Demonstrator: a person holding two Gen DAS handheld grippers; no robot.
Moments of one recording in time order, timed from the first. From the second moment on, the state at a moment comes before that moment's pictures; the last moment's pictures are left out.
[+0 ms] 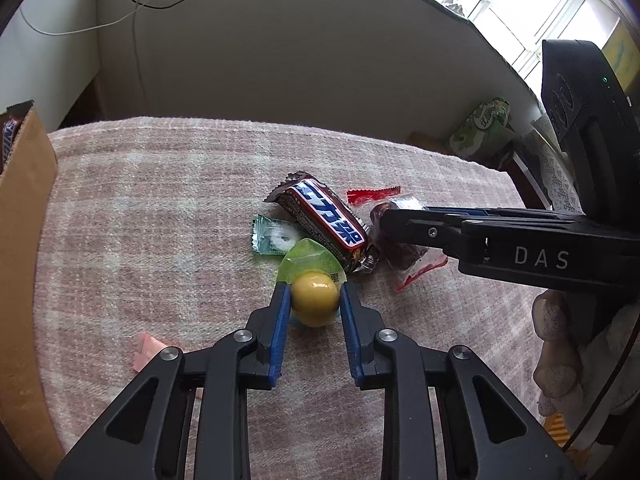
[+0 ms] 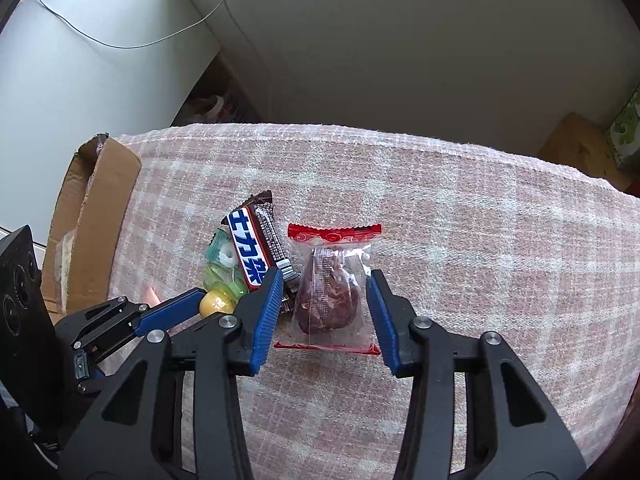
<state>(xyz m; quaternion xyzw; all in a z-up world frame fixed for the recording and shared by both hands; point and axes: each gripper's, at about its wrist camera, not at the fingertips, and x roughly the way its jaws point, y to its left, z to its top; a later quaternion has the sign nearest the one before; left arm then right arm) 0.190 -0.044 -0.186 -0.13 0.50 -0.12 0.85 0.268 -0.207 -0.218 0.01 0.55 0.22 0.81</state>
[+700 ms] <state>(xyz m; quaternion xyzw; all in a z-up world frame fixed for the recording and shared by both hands) 0.177 -0.025 -0.167 -0.14 0.49 -0.12 0.85 0.250 -0.232 -0.199 0.03 0.53 0.22 0.82</state>
